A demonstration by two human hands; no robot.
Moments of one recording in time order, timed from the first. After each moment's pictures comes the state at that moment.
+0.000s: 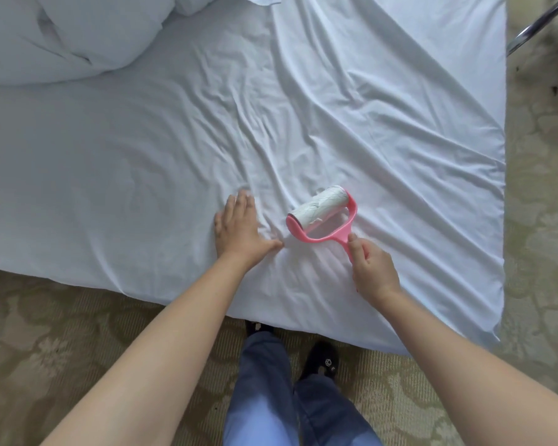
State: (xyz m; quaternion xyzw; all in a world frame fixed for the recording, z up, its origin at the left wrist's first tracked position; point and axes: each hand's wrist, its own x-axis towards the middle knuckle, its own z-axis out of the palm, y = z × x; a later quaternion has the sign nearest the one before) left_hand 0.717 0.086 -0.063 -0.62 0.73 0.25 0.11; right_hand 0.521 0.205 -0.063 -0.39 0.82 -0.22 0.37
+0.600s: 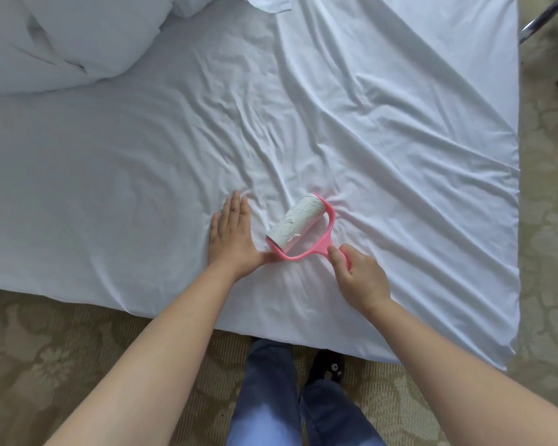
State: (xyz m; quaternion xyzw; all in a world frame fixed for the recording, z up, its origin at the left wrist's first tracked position) left_hand 0.742 0.063 -0.074 -0.59 0.76 0.25 0.12; right_hand 0.549 0.178 -0.063 -0.45 0.81 -0.13 0.36
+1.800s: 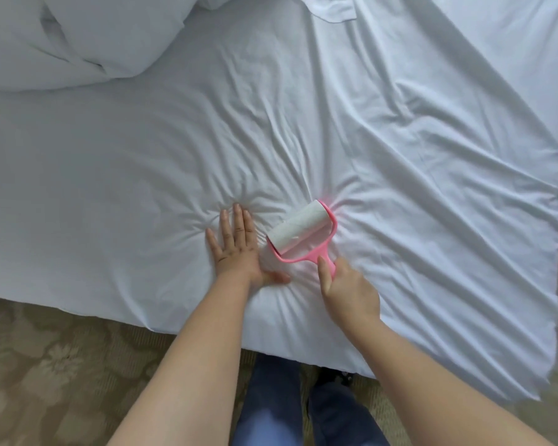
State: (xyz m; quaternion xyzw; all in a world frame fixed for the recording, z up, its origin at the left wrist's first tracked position) left_hand 0.768 0.031 -0.090 -0.58 0.71 0.24 0.32; right_hand 0.619 0.130 -0.057 -0.43 0.83 0.02 0.35
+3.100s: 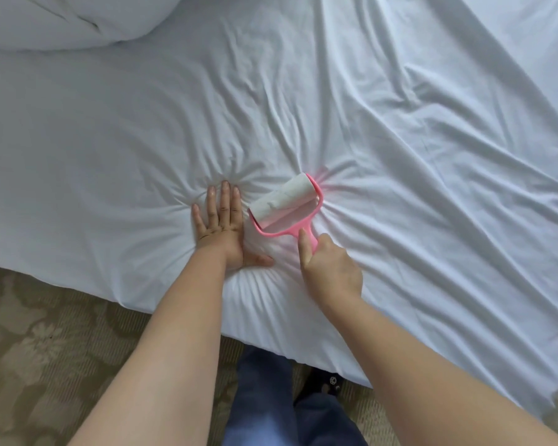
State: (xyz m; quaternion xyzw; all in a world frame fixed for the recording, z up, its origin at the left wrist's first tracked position) left_hand 0.769 0.033 -0.104 -0.60 0.71 0.27 0.26; right_hand 0.612 0.117 -0.071 -0.45 0.82 -0.02 0.35
